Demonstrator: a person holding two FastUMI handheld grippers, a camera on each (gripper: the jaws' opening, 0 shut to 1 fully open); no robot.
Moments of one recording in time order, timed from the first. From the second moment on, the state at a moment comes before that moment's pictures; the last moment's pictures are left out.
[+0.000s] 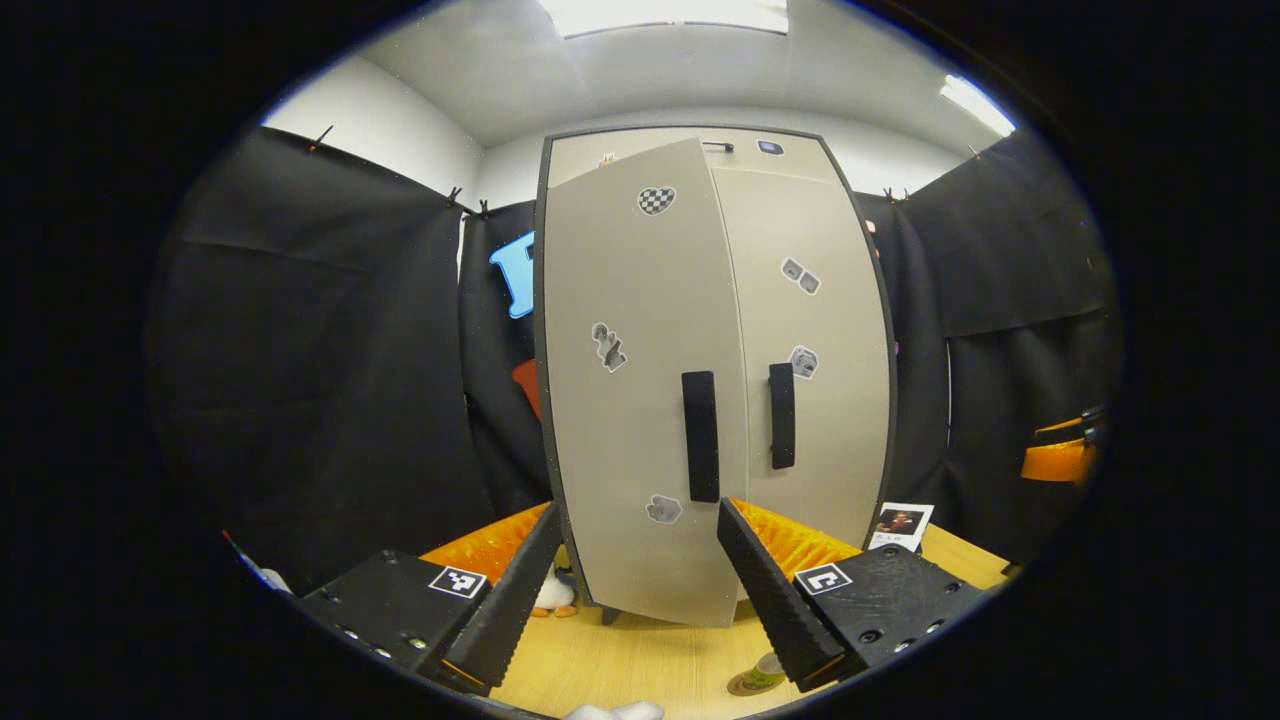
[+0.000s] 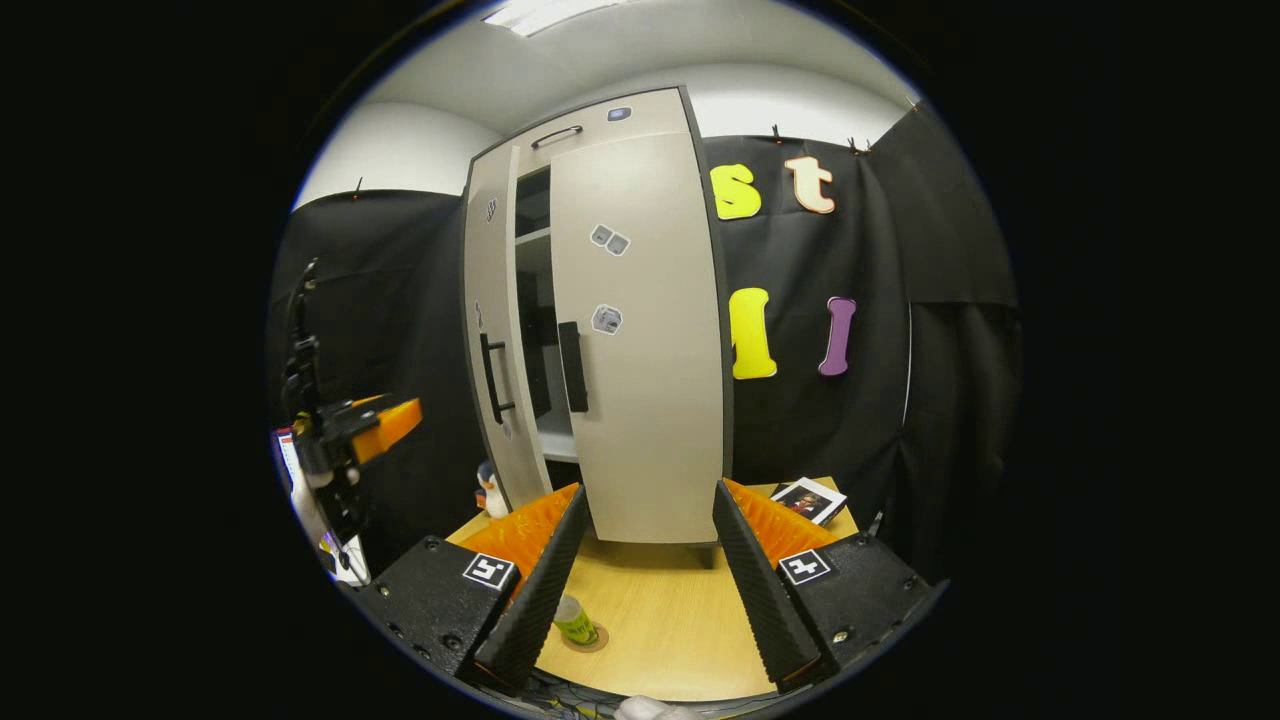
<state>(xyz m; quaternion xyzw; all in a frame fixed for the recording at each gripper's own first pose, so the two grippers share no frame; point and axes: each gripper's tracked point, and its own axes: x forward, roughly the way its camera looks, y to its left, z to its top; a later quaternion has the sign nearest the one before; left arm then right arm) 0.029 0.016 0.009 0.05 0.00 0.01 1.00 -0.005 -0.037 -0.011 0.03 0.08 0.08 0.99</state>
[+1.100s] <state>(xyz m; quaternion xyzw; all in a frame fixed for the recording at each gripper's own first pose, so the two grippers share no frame) -0.011 0.002 -0.017 0.07 0.00 0.00 1.00 -0.024 -0.026 -0.004 -0.02 0.03 0.00 1.00</state>
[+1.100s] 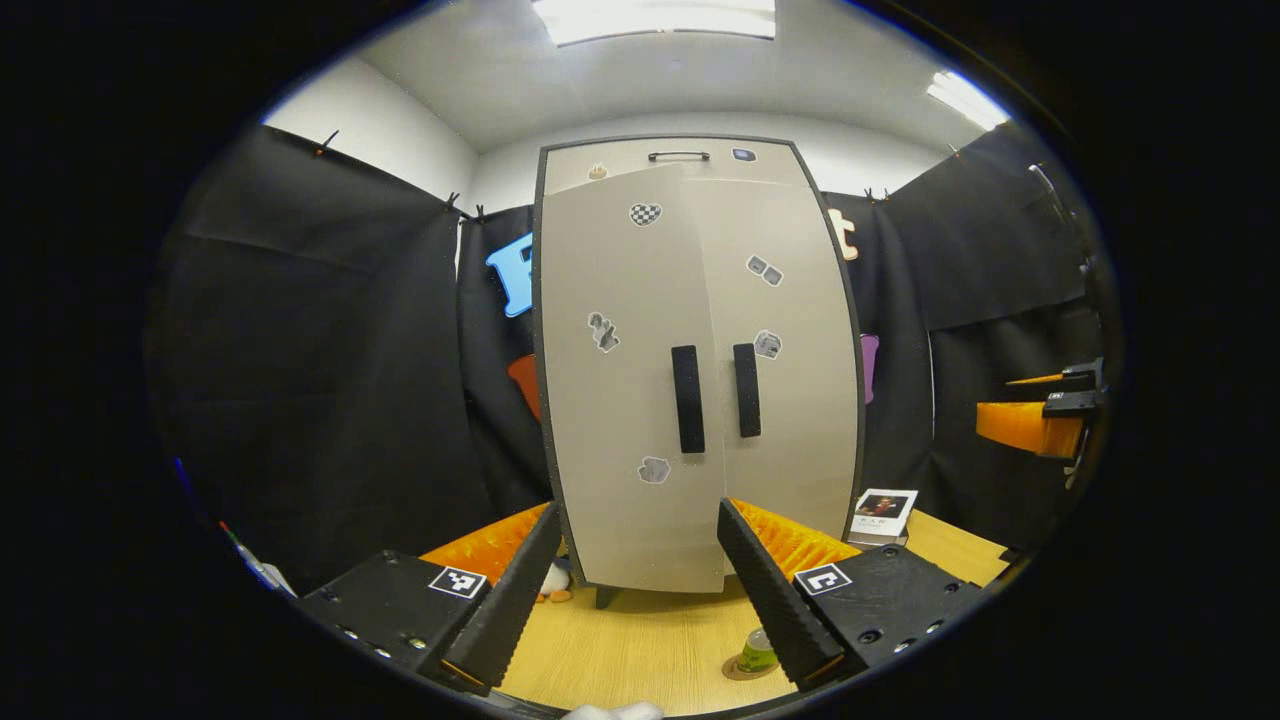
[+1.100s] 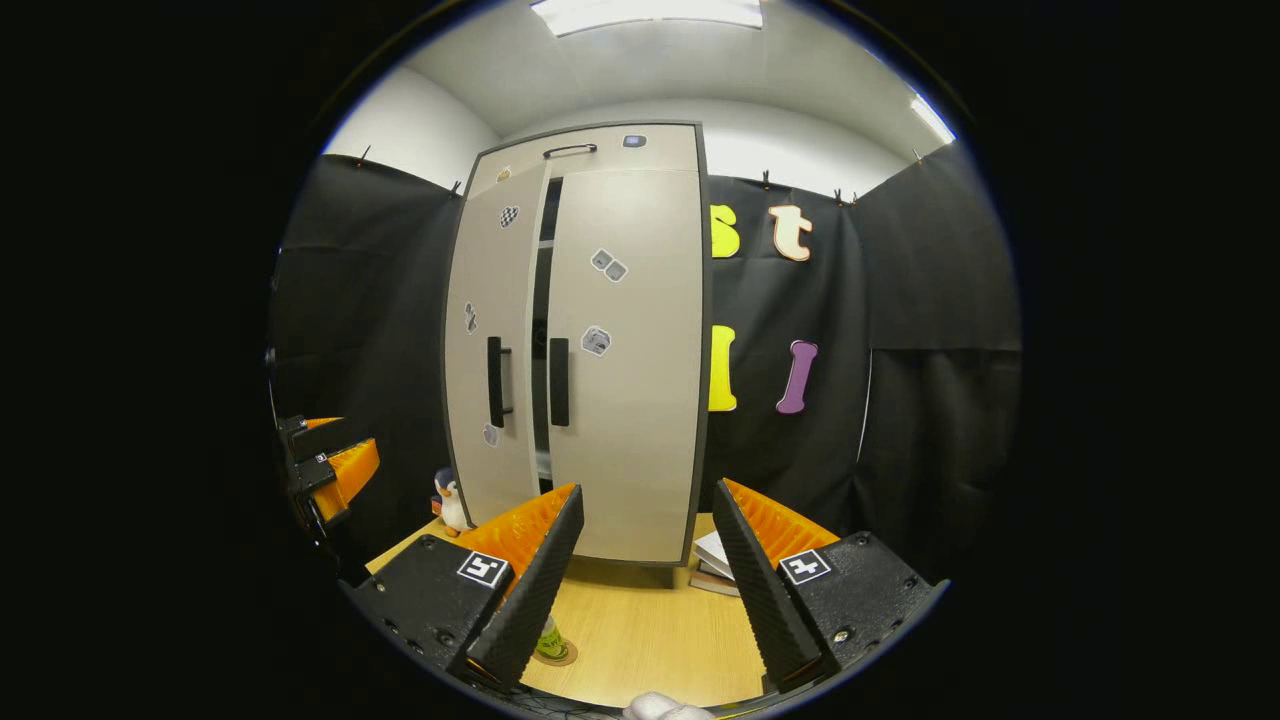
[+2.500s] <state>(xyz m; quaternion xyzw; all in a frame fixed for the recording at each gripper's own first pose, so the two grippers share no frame) 0.007 -0.010 -0.017 0.05 0.01 -0.02 1.00 -0.016 -0.032 0.004 -0.03 0.02 0.00 1.00</state>
